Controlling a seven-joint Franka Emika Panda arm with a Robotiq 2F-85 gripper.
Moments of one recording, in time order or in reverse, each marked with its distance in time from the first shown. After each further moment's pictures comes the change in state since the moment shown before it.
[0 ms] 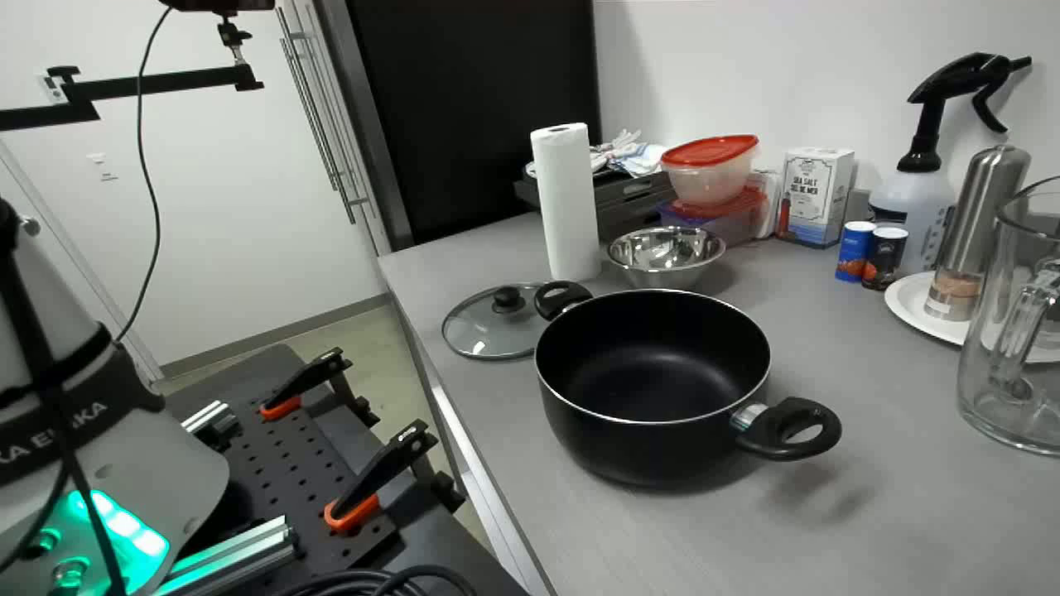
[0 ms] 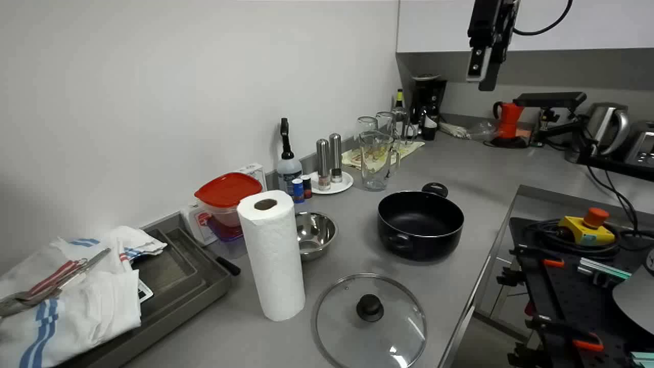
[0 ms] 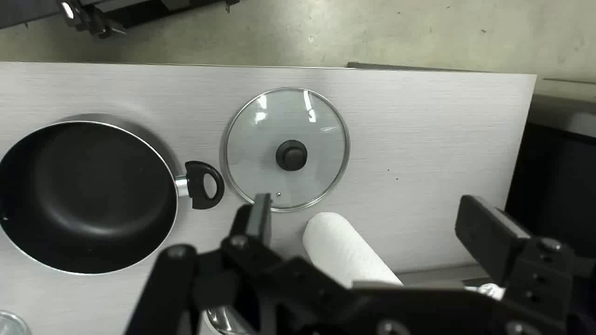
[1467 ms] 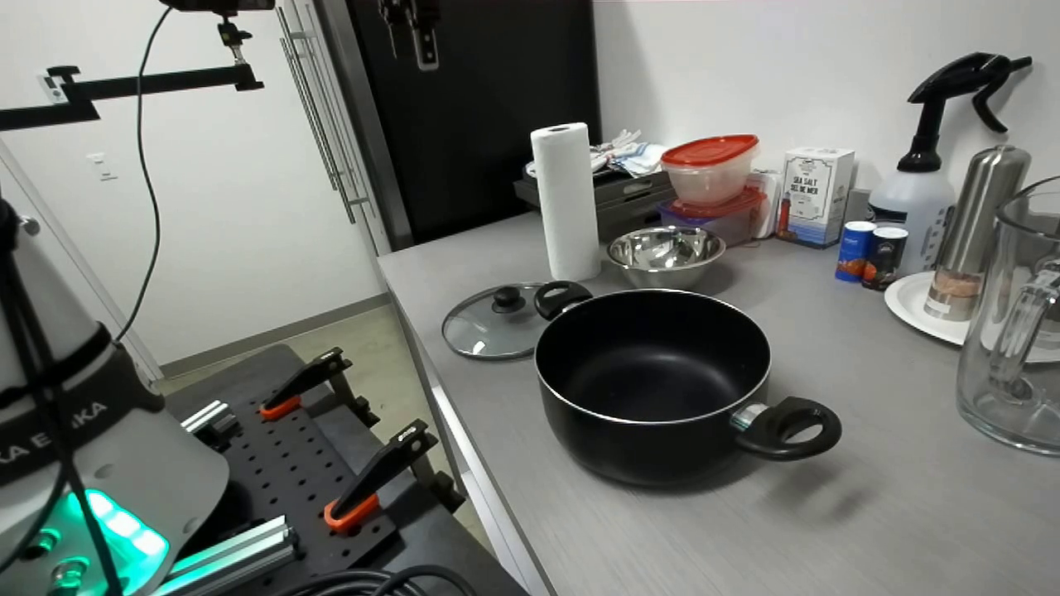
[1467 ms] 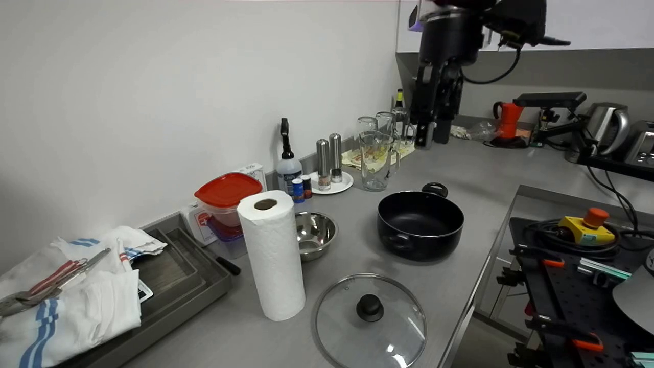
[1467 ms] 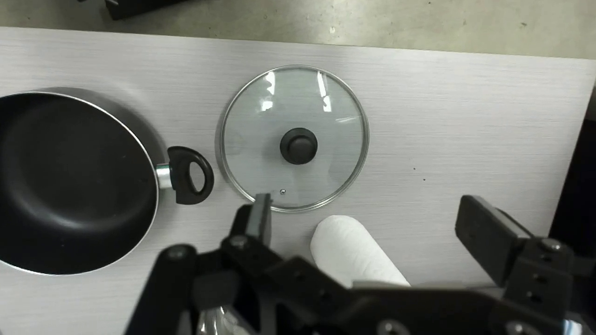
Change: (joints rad) arm -0.001 0.238 0.090 -0.018 -0.019 0.242 0.021
